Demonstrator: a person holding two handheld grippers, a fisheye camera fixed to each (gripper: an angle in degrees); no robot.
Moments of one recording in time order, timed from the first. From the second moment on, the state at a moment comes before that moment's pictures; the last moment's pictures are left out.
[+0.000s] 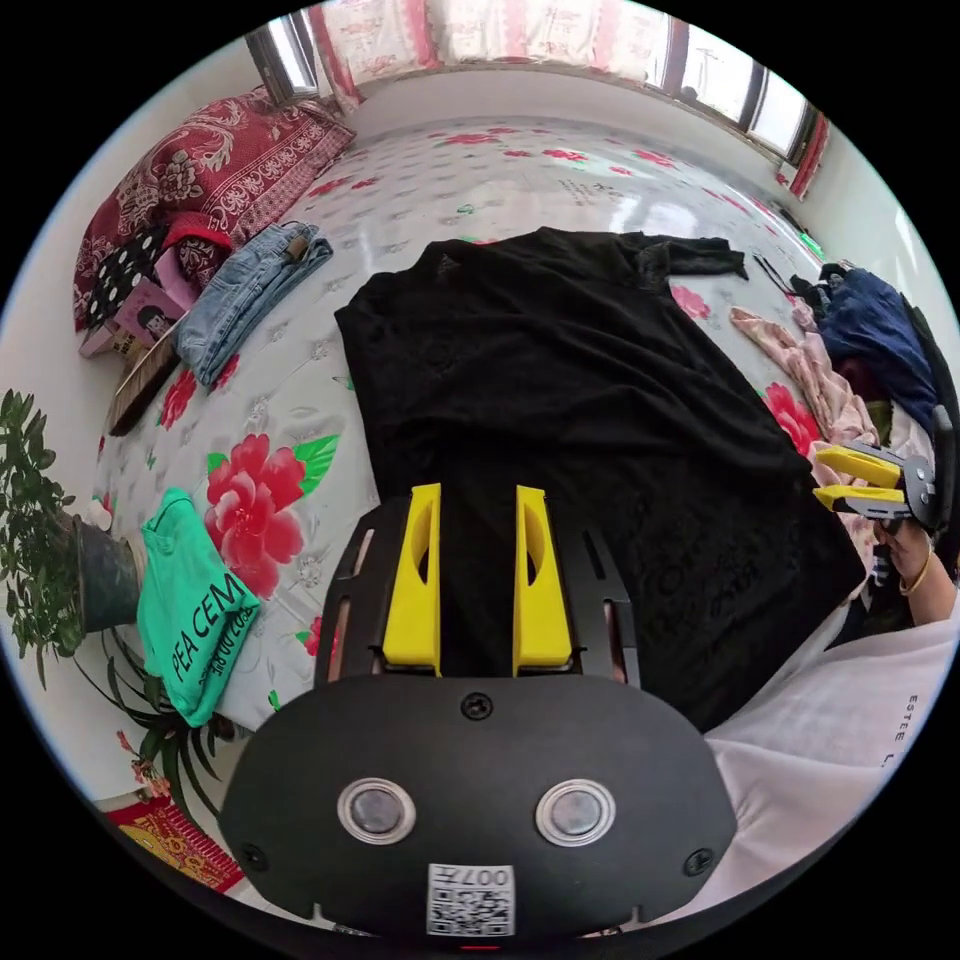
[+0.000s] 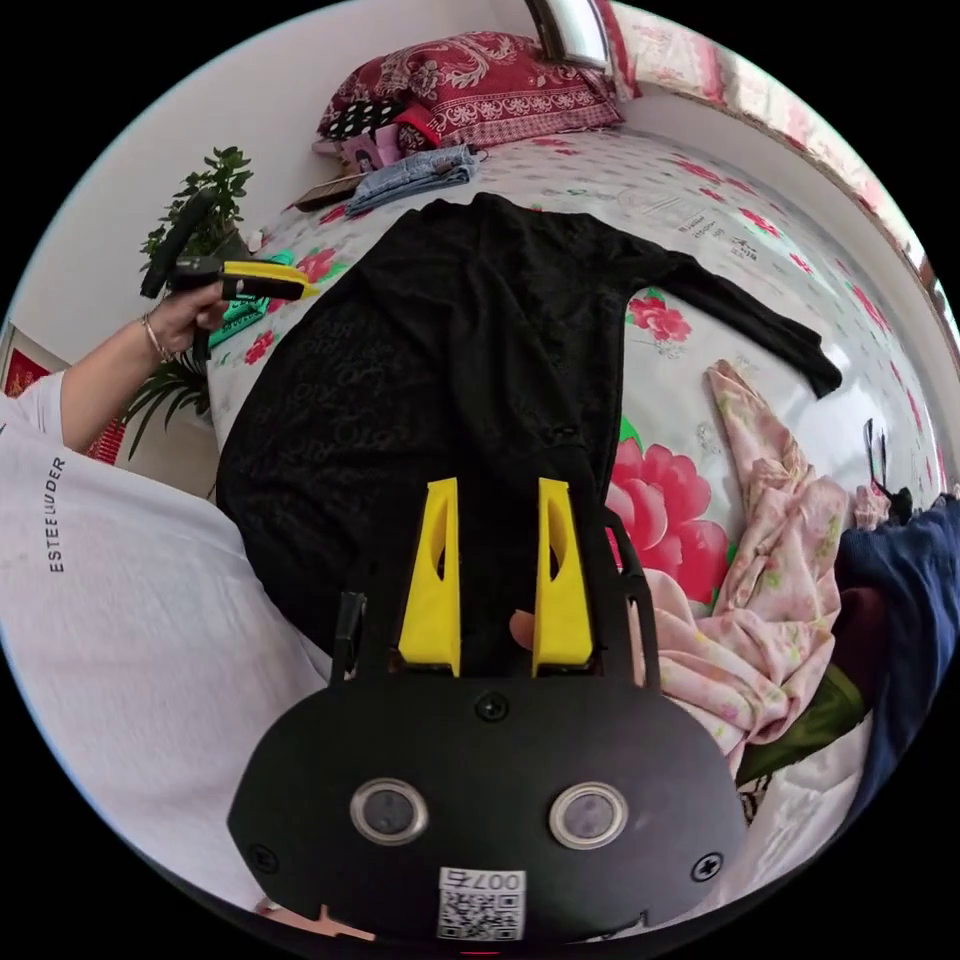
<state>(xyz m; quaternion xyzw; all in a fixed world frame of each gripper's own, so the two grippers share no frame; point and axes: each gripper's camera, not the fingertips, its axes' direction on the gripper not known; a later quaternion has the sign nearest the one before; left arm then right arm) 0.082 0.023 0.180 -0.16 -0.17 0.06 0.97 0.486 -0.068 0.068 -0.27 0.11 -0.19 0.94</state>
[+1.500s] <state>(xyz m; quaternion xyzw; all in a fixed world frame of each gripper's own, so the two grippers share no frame) -0.071 0.068 0.230 -0.18 -0.19 -0.11 0.96 1.051 -0.390 -0.153 0.03 0.10 0.29 0.95</state>
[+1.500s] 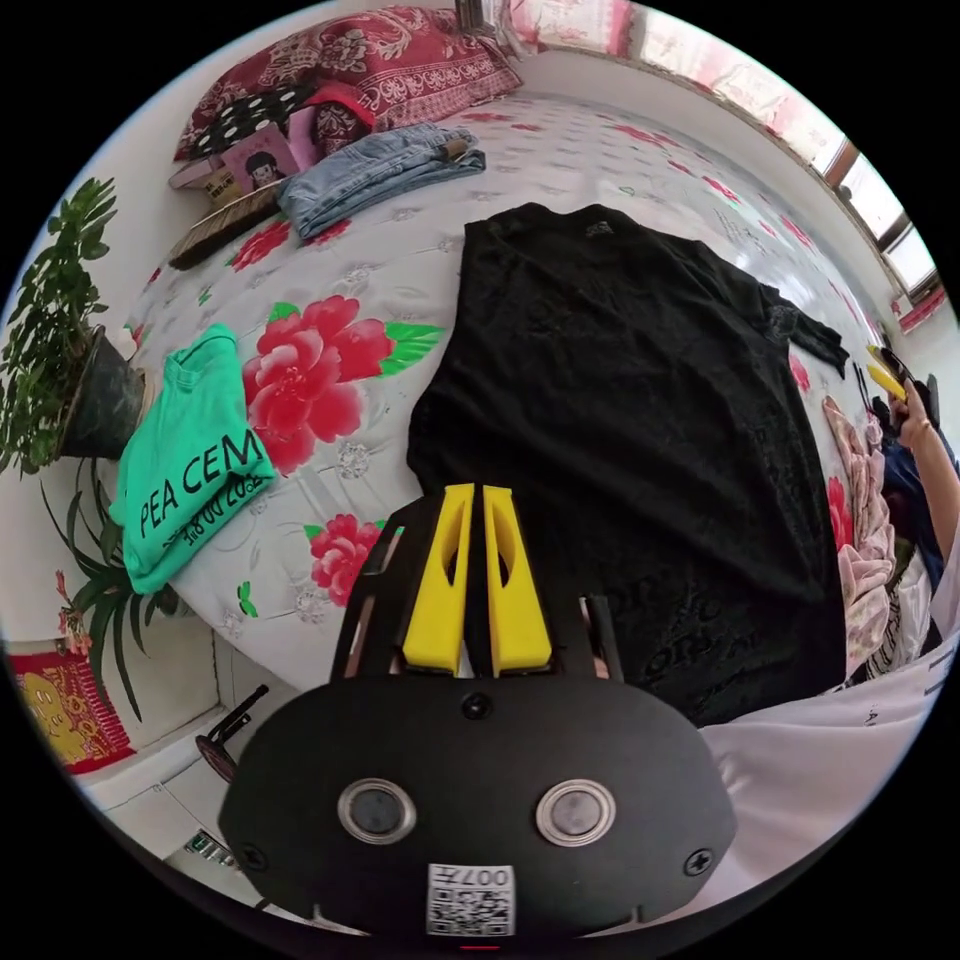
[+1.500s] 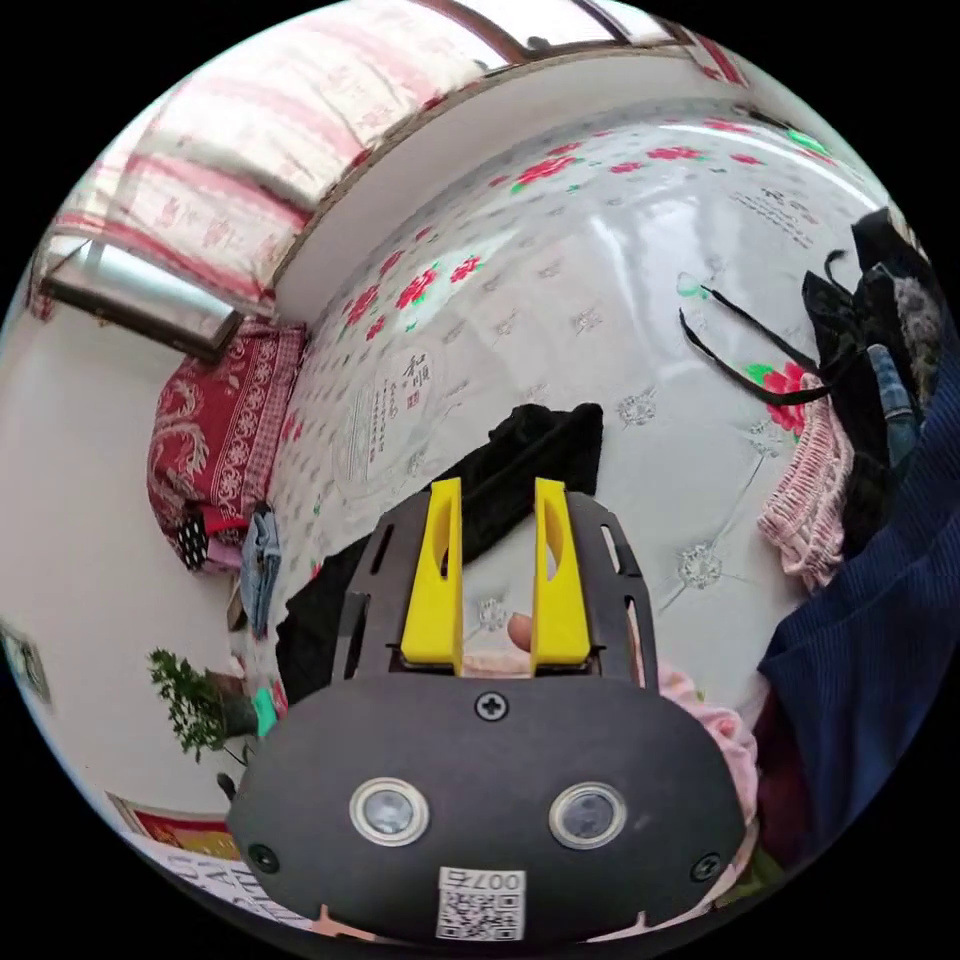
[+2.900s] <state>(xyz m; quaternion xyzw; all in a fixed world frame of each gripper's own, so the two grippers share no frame) -0.087 0.180 0.061 -0.11 -0.14 -0.15 0.97 0.645 -0.402 -0.213 0.06 -0.25 -0.11 0.96</state>
